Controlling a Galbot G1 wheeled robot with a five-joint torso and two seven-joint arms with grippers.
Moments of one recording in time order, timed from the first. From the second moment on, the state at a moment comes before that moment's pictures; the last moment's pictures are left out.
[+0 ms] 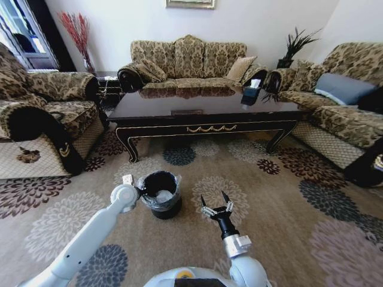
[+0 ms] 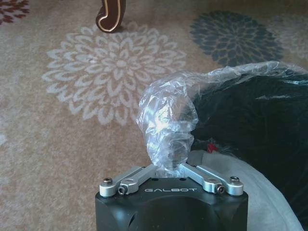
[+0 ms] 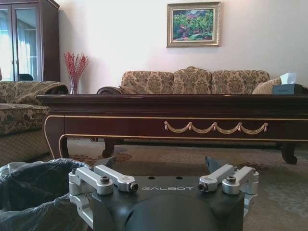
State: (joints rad) left arm 0.86 -0.93 -0.11 -1.80 -1.48 0.69 -0.97; right arm -1.68 1.38 0.32 2.11 0.03 0.16 0.06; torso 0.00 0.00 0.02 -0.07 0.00
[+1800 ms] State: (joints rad) left arm 1.97 -1.08 -0.90 -2.20 -0.30 -0.26 -0.14; right arm -1.73 1.31 0.58 2.17 0.18 0.20 0.03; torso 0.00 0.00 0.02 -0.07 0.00
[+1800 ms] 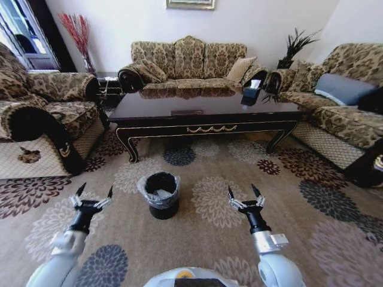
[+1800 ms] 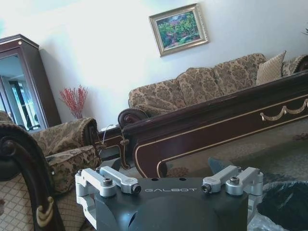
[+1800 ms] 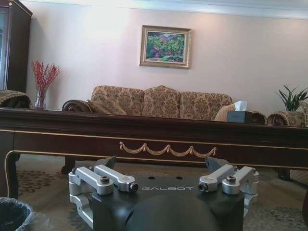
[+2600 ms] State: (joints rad) left arm 2.01 -1.12 -0.90 -2.24 -0.32 -0.30 -0.12; right arm -1.73 1.29 0.59 2.16 0.15 0.22 0.01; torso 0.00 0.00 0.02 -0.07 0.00
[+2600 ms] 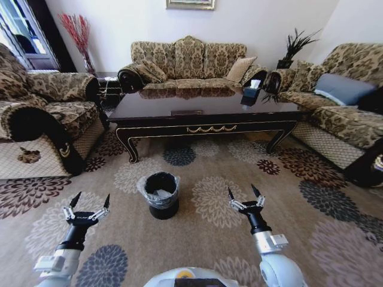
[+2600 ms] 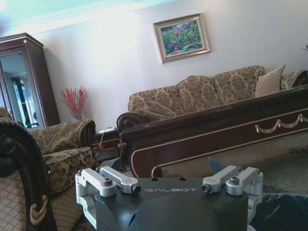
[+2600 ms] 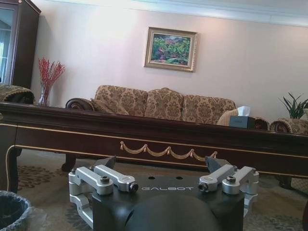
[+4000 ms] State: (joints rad) left arm 2.01 -1.12 -0.89 -2.24 -0.32 -0.29 -0.13; right arm -1.73 1.29 0.59 2.16 0.15 0.22 0.01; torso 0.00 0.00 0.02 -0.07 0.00
